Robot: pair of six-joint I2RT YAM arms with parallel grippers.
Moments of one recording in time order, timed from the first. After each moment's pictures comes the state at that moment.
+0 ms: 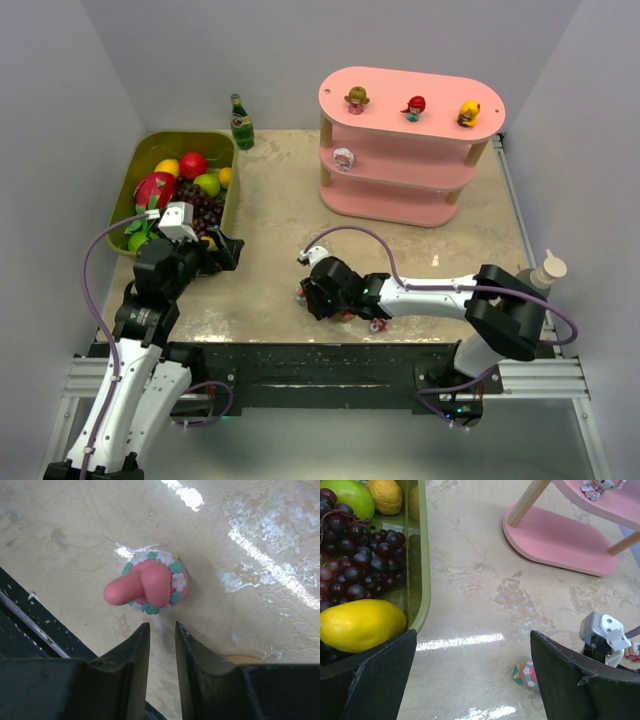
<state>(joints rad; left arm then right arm) -0.17 0.54 0.62 -0.39 0.14 -0.36 1.09 1.58 0.82 -0.07 0.09 0.46</state>
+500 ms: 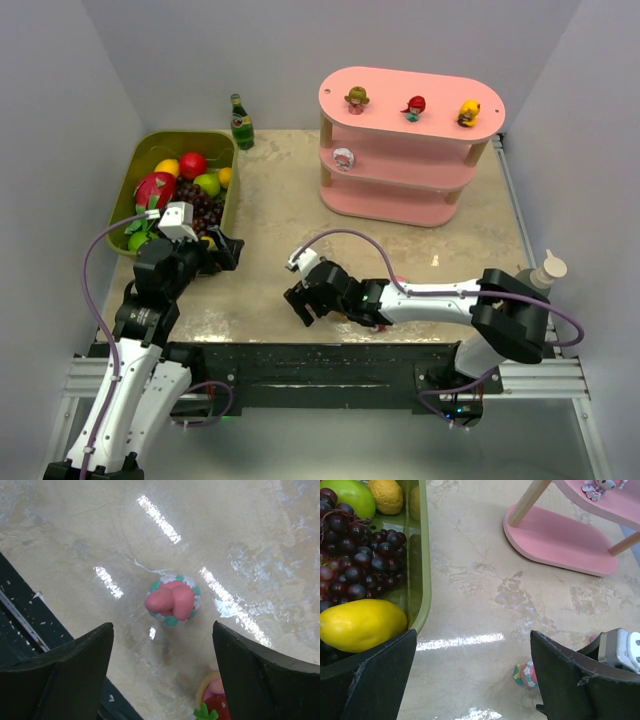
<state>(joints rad) -0.17 0.54 0.62 -0.39 0.13 -0.36 1.16 1.53 0.82 0.00 0.19 0.27</state>
